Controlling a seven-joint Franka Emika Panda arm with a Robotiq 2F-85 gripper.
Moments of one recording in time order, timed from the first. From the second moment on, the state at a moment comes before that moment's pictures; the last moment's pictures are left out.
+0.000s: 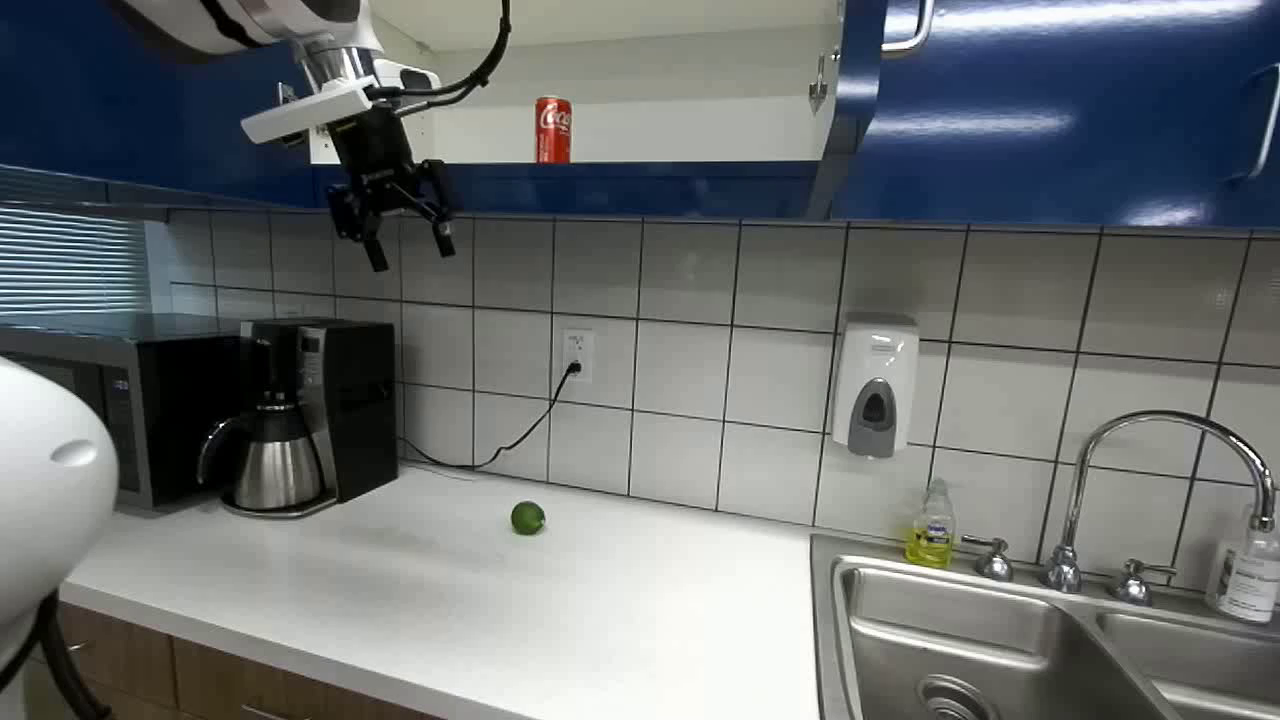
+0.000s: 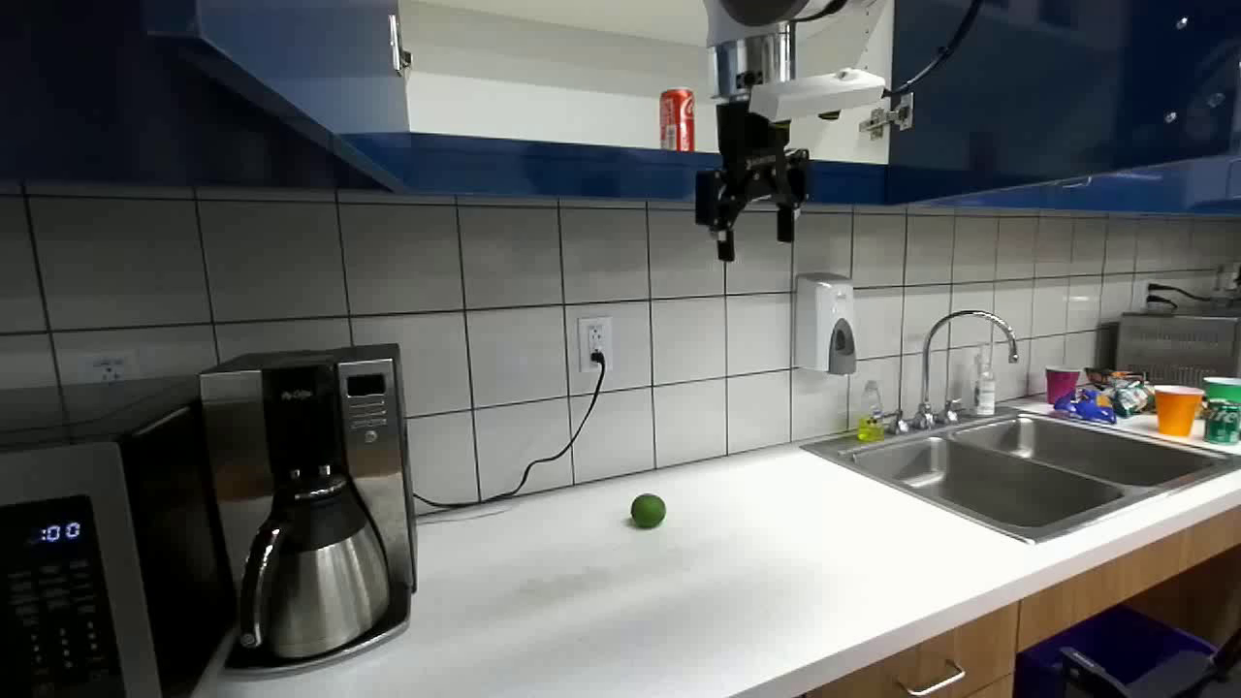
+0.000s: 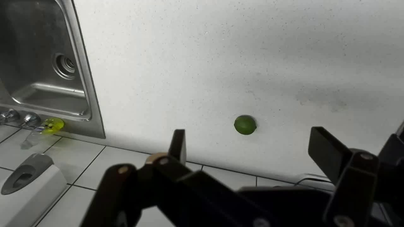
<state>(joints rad) 0.03 -0.46 0.24 -2.20 -0.18 1.93 0.16</state>
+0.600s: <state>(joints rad) 0.03 -0.46 0.23 -2.20 -0.18 1.93 0.16</state>
